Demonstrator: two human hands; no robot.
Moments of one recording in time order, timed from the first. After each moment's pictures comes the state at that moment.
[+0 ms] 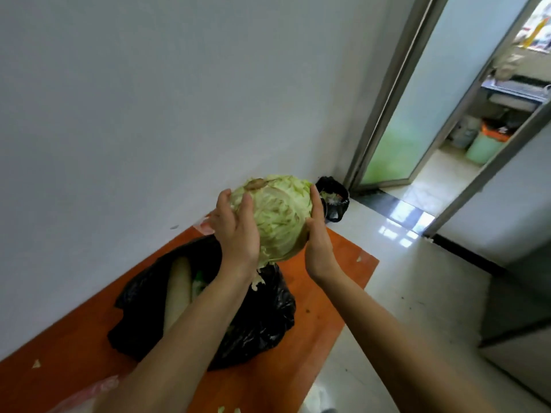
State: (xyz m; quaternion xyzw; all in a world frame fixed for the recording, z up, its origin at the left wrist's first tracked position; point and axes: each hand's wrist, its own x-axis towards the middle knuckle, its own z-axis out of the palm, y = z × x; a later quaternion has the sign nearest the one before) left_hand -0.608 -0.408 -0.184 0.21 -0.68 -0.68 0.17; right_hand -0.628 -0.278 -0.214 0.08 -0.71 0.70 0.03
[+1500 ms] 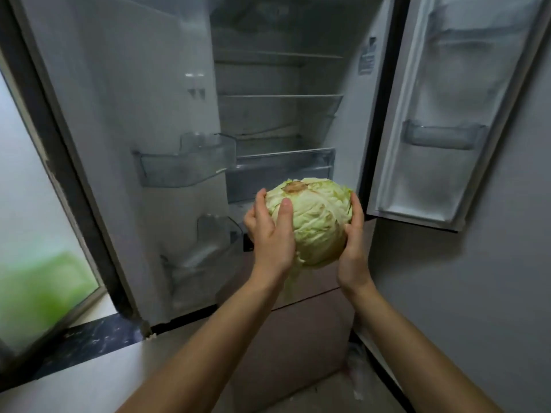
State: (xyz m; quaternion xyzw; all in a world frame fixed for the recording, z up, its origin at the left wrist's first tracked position) left_hand -0.496 0.671 -0.035 -0.35 -0.60 -0.70 -0.17; right_hand -0.406 0.762 -0.087 -0.18 -0.58 0.52 0.60
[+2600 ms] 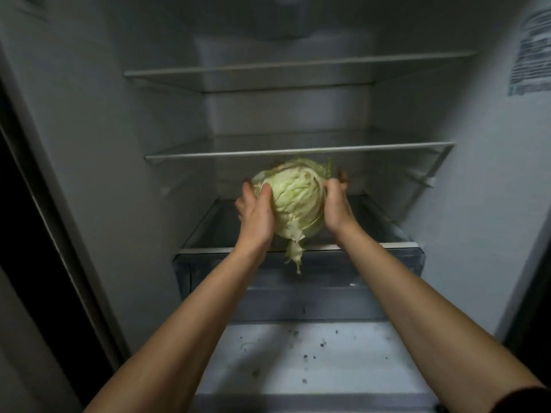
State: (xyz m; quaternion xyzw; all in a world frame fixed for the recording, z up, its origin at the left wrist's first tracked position) left_hand -0.767 1.123 0.031 -0.25 -0.67 -0.70 -0.04; right_hand -0.711 1.260 0.033 -0.18 -0.67 0.58 0.41
